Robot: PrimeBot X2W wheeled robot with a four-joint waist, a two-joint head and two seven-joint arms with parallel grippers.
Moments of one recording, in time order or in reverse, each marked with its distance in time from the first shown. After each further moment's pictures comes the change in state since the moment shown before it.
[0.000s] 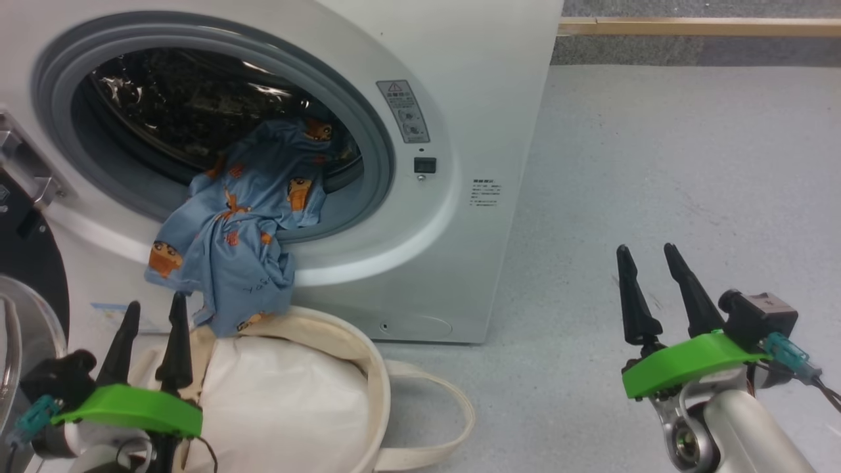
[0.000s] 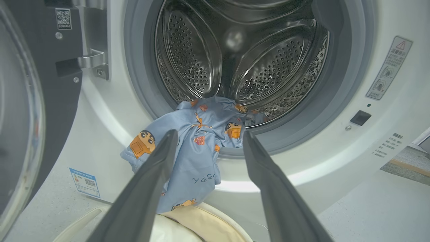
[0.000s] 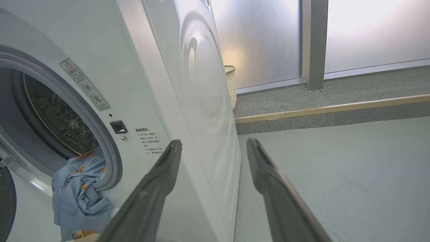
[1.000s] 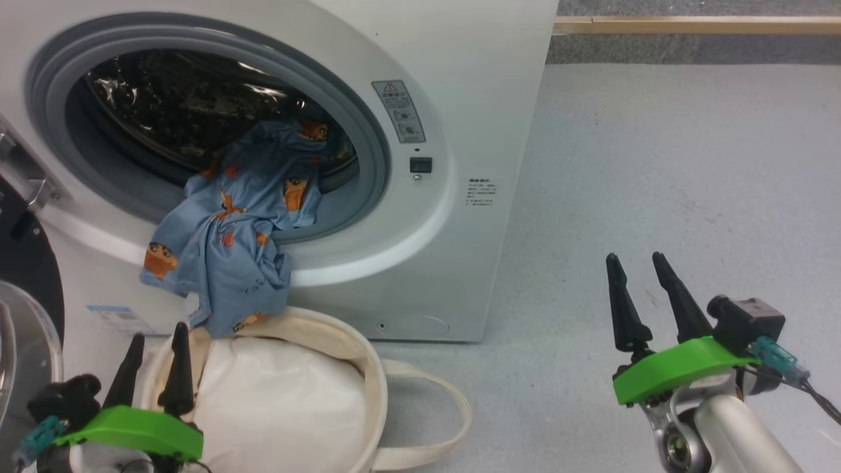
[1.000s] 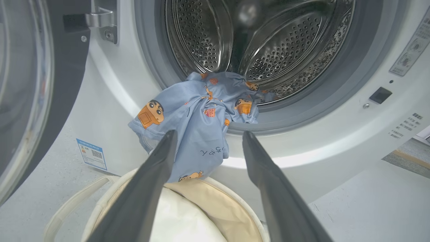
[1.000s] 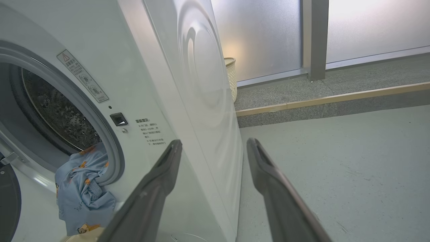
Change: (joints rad) left arm 0.029 0.005 -0.010 0.067 -0.032 0.000 0.000; right arm 0.001 0.015 0.016 0.027 0.017 0.000 0.000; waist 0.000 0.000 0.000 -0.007
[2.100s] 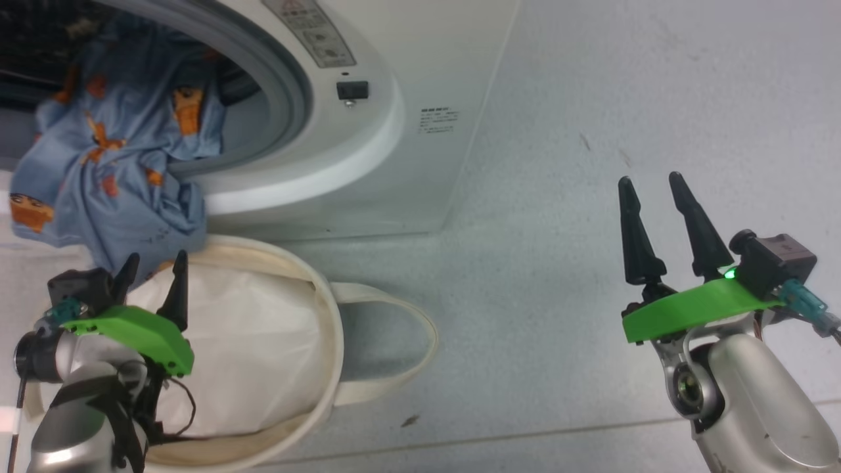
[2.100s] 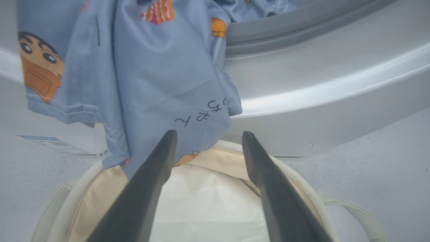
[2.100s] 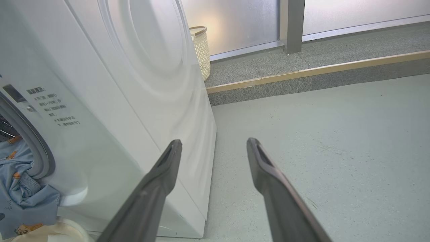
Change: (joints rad) left arm -0.386 0.048 -0.094 0.409 0.207 0.028 0.000; right arm -0.122 -0.029 -0.008 -0.076 -0.025 0.000 0.000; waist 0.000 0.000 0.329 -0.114
